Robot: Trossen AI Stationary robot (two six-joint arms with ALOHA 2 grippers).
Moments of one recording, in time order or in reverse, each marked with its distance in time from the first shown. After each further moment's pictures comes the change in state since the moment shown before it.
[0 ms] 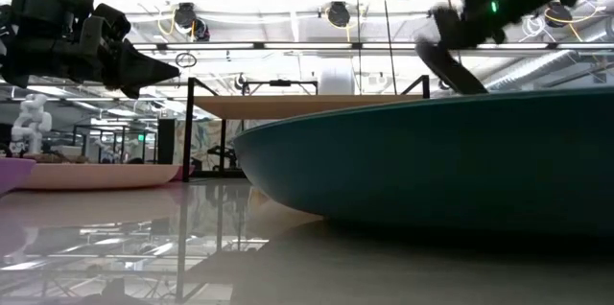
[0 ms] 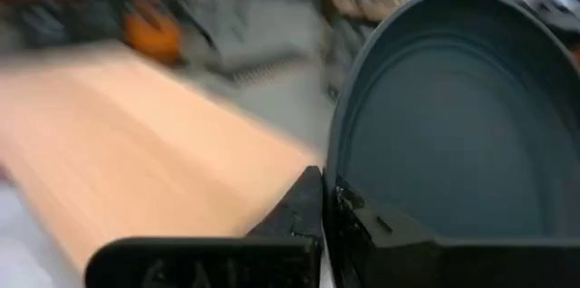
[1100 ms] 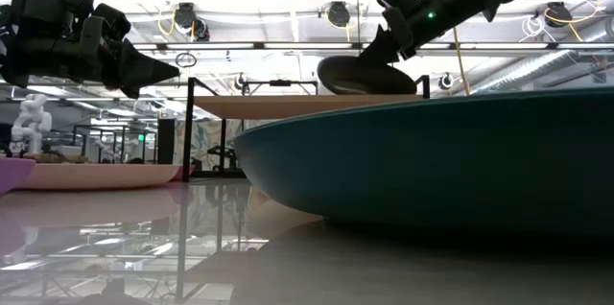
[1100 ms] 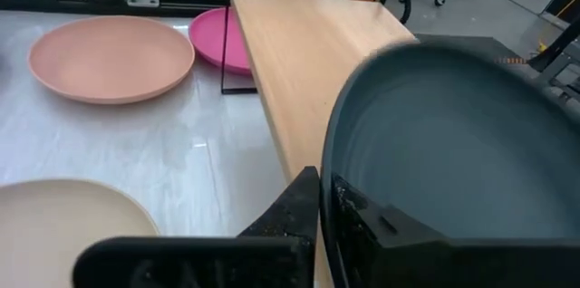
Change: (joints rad) left arm 0.000 0.000 0.000 0.000 0.000 0.000; right arm 0.064 0.502 0.223 0.058 -0.468 -0.144
